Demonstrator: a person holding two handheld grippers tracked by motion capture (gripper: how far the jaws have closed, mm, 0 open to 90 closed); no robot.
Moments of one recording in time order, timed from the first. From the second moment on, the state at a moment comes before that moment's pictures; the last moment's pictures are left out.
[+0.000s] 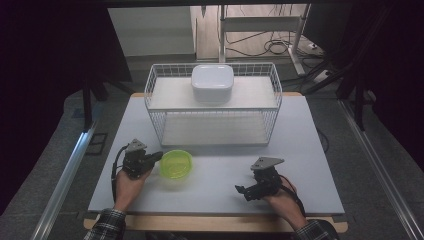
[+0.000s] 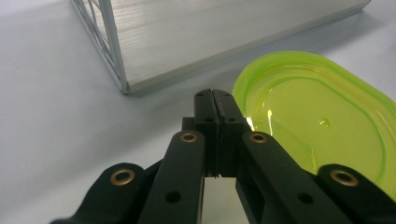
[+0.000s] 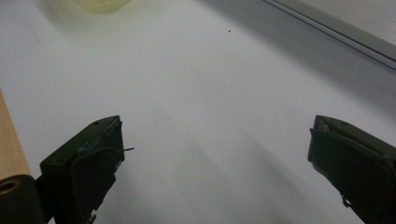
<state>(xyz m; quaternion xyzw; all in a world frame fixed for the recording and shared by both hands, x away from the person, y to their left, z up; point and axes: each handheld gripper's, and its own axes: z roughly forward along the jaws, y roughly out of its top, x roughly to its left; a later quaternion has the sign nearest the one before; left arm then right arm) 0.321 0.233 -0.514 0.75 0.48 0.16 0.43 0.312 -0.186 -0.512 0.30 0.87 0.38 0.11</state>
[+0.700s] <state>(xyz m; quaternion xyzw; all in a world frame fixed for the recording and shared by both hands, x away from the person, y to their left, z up) 0.322 0.221 -0.537 0.80 0.45 0.10 0.38 0.312 -0.186 -0.514 0.30 0.87 0.37 0.11</state>
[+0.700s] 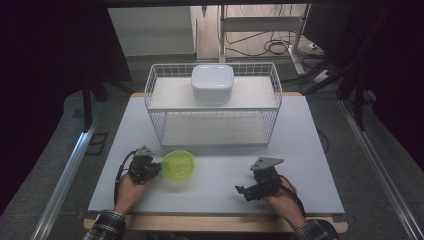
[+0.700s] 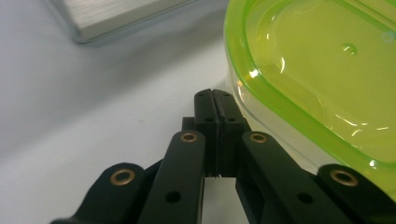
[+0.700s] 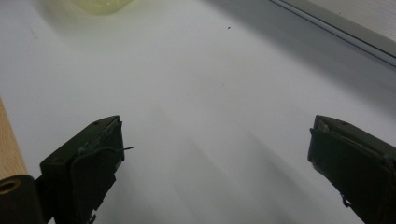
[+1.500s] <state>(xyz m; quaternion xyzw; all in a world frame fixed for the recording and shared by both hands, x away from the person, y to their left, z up) 0.317 0.145 -0.539 0.84 0.38 0.05 0.38 0.312 -0.183 -0.516 0.29 0.87 0.37 0.11</state>
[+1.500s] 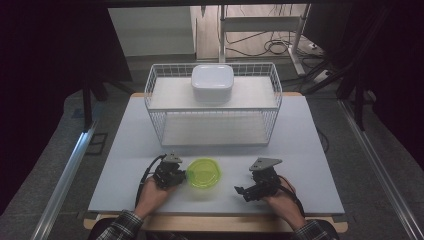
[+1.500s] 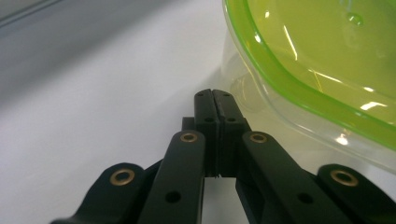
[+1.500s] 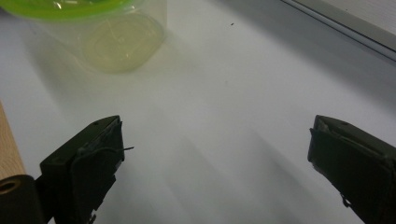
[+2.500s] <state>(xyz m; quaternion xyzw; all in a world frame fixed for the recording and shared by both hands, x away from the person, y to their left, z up) 0.280 0.167 -0.514 0.83 0.36 0.15 0.41 0.311 -0.185 -0.513 0.29 0.87 0.38 0.11</state>
